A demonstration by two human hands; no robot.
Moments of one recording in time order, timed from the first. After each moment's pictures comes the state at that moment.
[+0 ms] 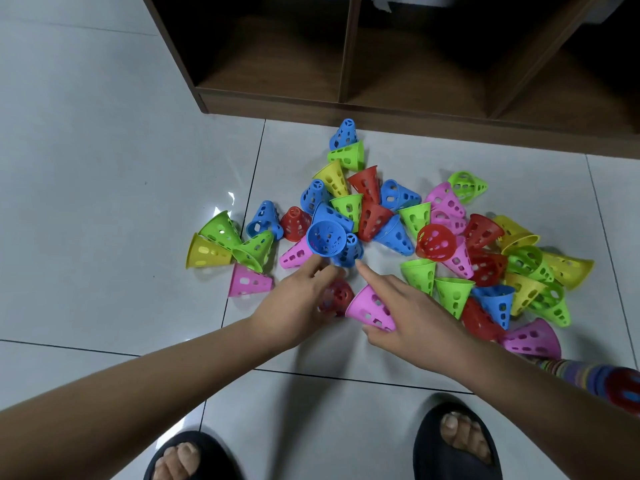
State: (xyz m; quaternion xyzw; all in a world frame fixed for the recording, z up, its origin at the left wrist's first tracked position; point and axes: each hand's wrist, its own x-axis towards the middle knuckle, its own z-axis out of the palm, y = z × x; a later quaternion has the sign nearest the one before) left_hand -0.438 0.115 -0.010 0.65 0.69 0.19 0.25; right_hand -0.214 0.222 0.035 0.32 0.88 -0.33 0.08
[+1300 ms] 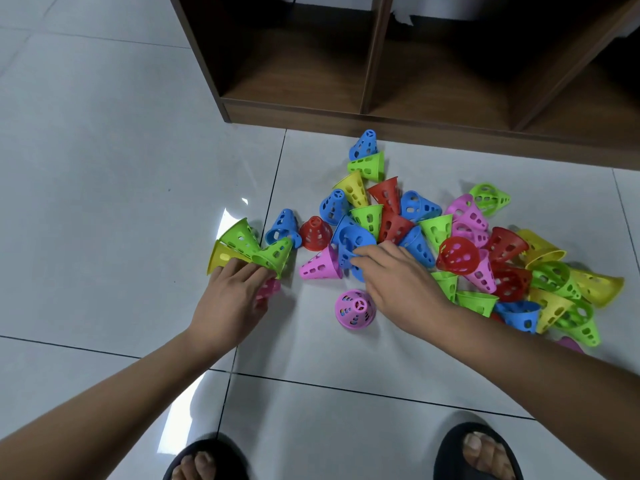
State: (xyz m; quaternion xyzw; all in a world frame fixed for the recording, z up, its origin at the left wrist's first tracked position) left_hand -0.545 0.053 -0.029 0.60 0.78 0.10 0.09; right_hand -0.285 0.254 0.009 0.20 0.97 -0.10 -0.05
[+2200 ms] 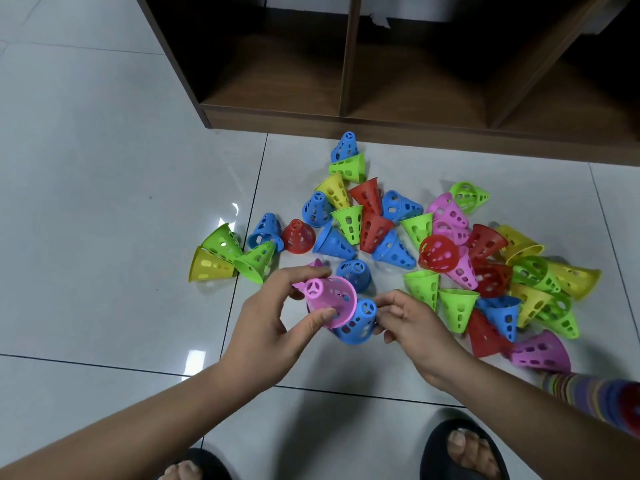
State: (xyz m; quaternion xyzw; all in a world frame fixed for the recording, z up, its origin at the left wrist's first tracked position) left_hand -0.439 0.079 0.058 0.50 0.69 0.44 0.27; right_hand -0.223 0.211 -0.005 0.52 0.52 -0.68 -0.09
